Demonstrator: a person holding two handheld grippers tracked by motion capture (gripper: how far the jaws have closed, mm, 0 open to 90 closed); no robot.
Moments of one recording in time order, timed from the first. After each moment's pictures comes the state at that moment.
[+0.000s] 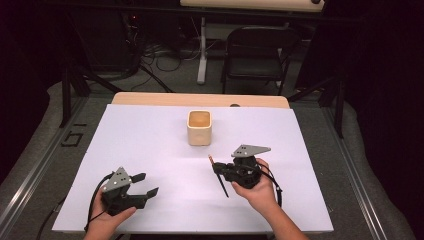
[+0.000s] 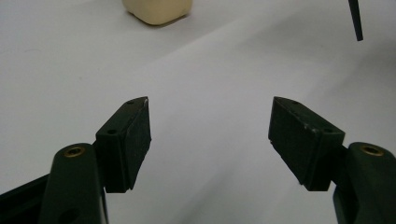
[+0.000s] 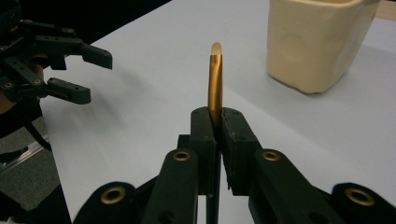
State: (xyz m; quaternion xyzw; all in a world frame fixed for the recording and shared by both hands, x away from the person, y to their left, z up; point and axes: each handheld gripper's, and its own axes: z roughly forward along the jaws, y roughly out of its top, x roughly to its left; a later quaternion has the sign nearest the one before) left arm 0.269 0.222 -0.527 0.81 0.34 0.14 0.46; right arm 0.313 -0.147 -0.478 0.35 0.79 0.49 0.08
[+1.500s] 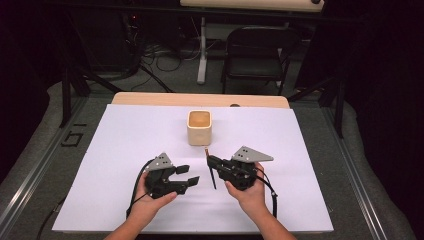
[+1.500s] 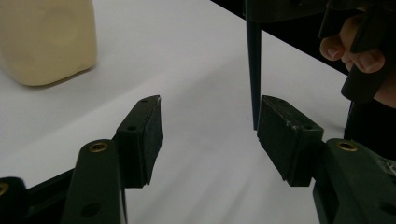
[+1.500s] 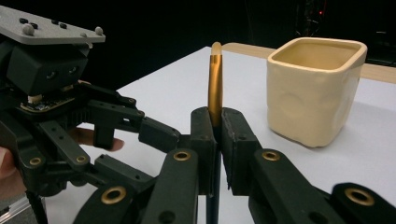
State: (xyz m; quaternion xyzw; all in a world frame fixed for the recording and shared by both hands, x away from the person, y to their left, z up) left arm 0.303 0.117 -0.506 0.79 0.32 0.03 0.52; right arm 0.305 -0.134 -0.479 0.34 0.73 0.58 0.13
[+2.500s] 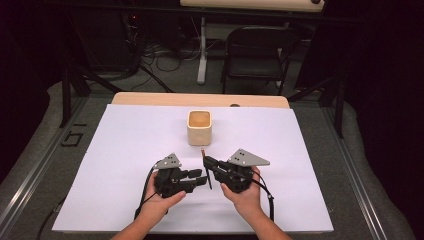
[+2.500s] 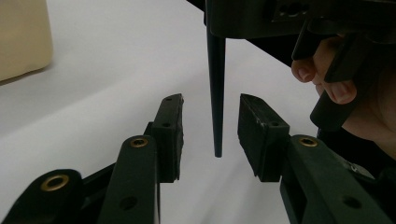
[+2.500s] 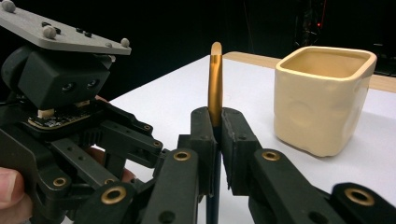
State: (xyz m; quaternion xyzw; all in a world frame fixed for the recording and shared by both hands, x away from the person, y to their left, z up) left arm 0.304 0.098 -0.509 0.78 0.33 -0.01 0.53; right arm 0.299 -0.124 -0.483 0.33 0.72 0.59 0.15
